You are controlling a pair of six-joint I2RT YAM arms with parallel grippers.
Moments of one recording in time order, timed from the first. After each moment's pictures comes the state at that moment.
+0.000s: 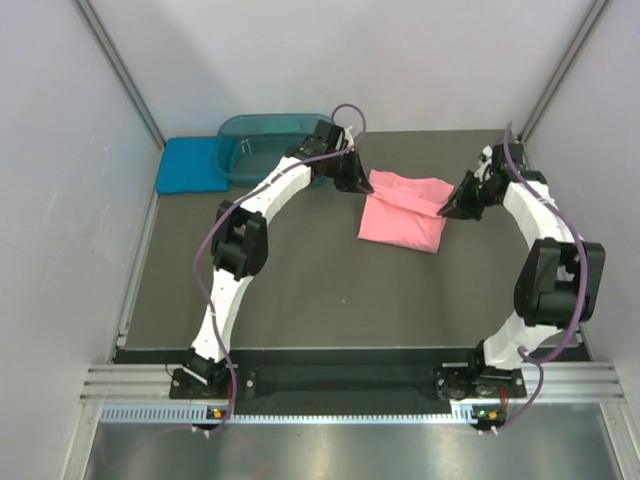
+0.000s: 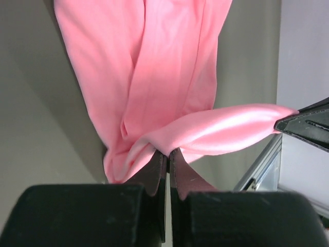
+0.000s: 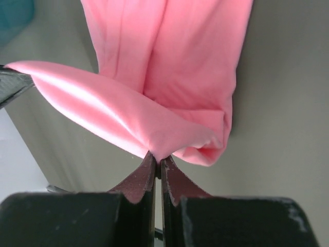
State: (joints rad) left arm -0.50 2.38 2.21 -0.62 0.54 -0.59; right arm -0.09 1.64 1.29 -0.70 -0.45 0.45
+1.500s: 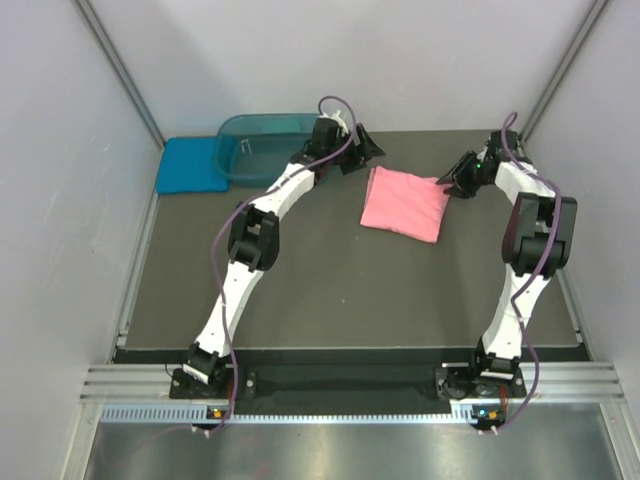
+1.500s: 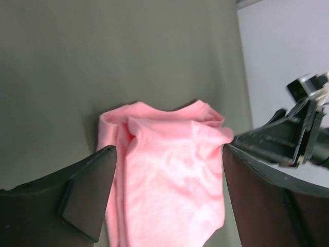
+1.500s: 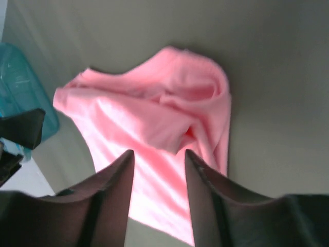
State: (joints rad) left arm -0.45 2.71 2.49 -0.16 0.43 -0.83; right arm -0.14 2.11 1.63 -0.47 -0.46 0.62
